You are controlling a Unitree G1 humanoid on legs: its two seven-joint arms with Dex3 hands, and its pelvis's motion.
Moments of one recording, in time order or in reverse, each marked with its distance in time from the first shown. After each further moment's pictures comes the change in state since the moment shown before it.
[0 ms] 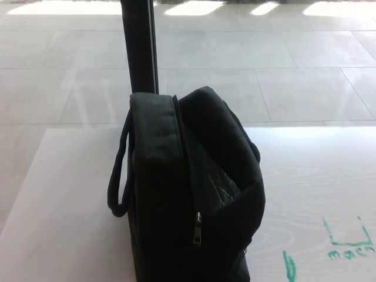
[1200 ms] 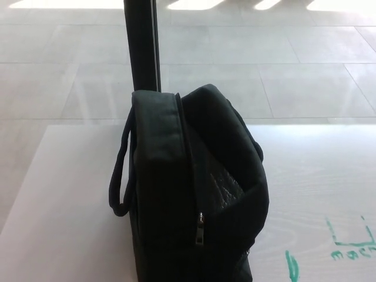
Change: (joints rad) left_arm -0.035 -0.002 0.028 0.000 -0.011 -0.001 -0.006; right_arm -0.433 -0.223 0.288 -0.710 -0.194 0.151 0.460
